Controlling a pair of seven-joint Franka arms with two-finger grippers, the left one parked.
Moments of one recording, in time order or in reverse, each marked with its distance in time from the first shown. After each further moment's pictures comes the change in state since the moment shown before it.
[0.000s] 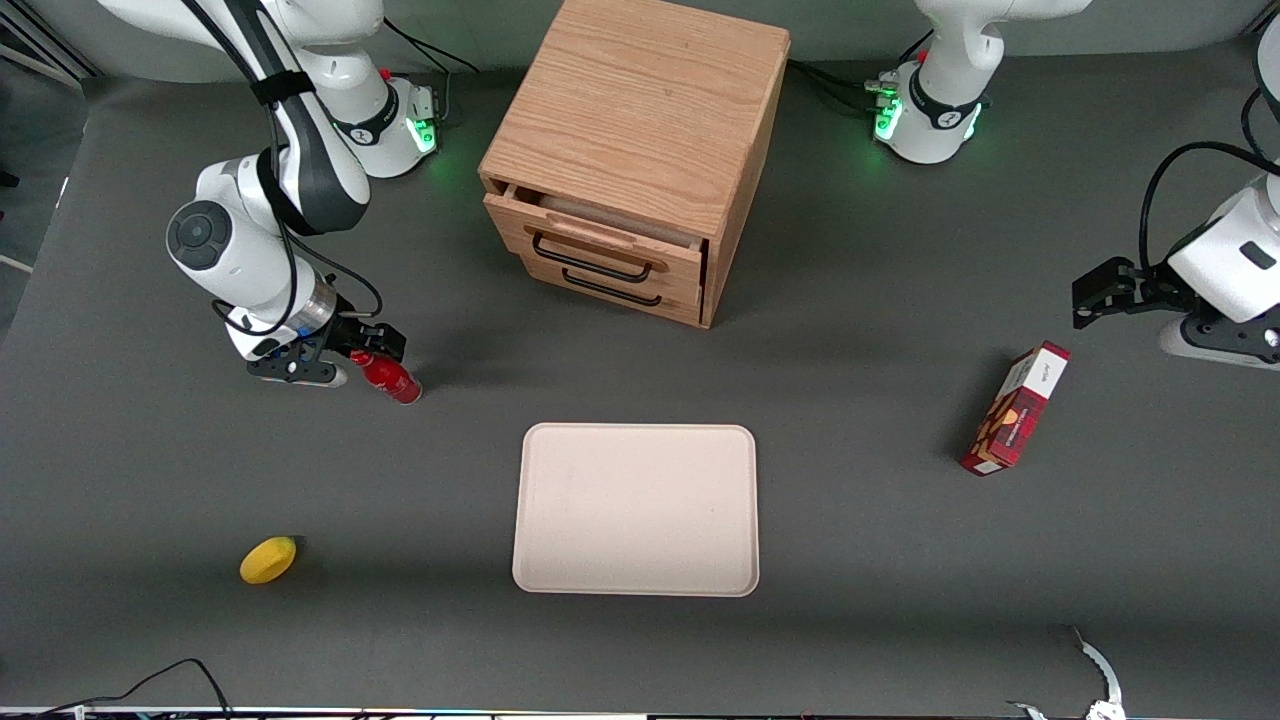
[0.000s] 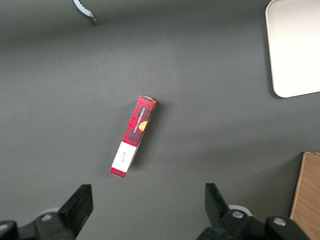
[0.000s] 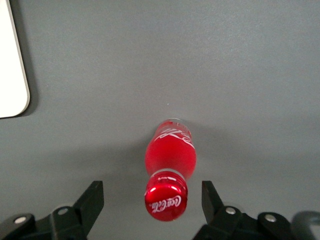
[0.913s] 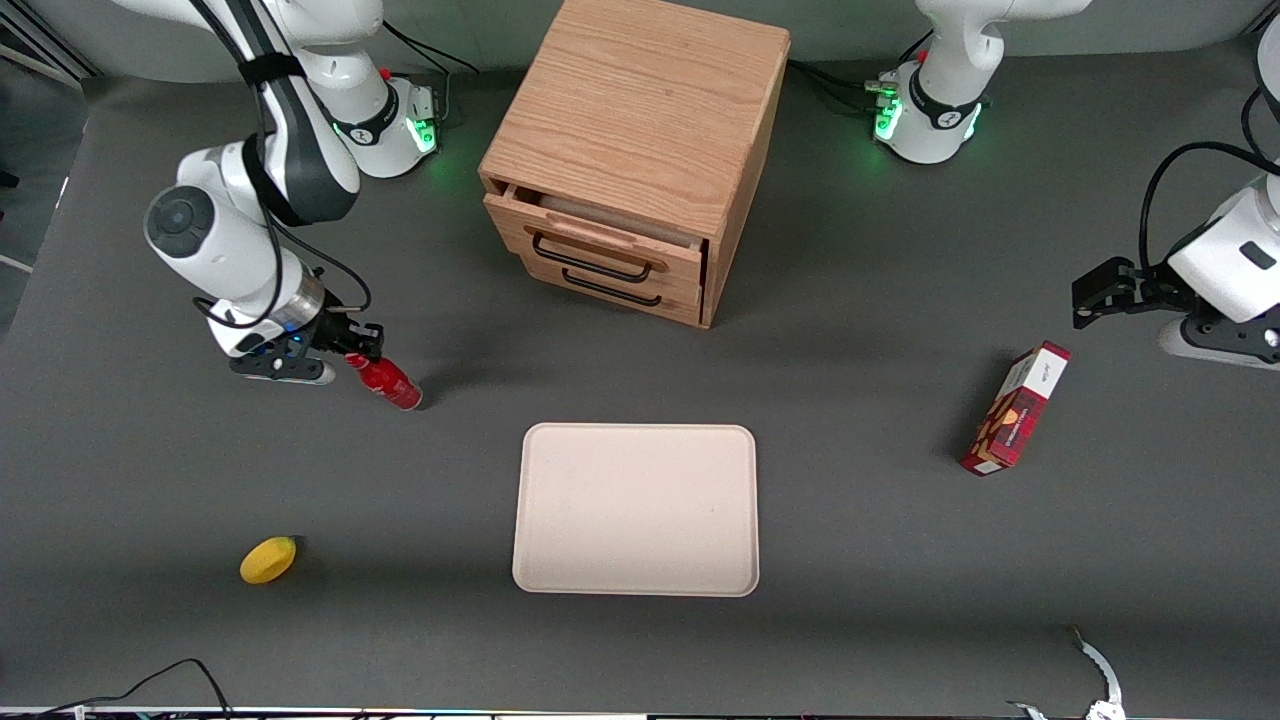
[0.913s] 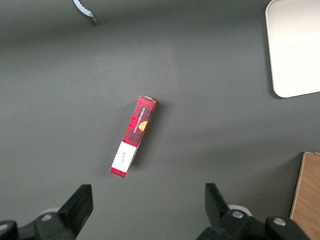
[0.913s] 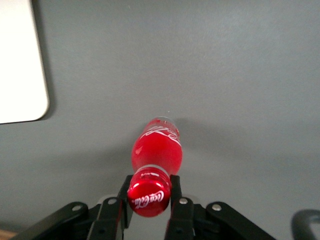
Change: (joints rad) arm -0.001 -0.056 0.000 0.131 -0.012 -0.182 0.000
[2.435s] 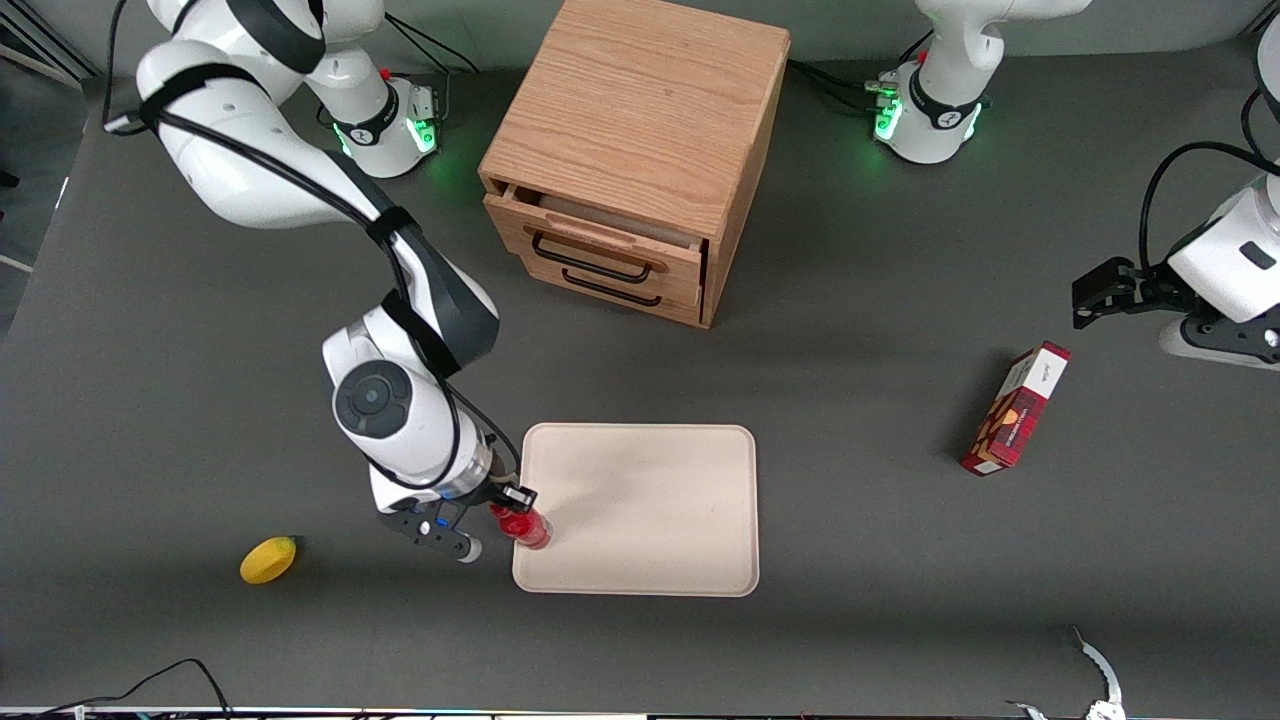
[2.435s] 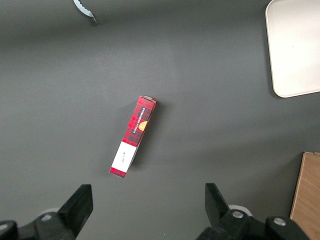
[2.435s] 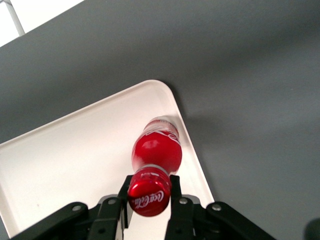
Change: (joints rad) arm 0.120 0.892 0.294 1.053 -0.430 -0.108 0.707
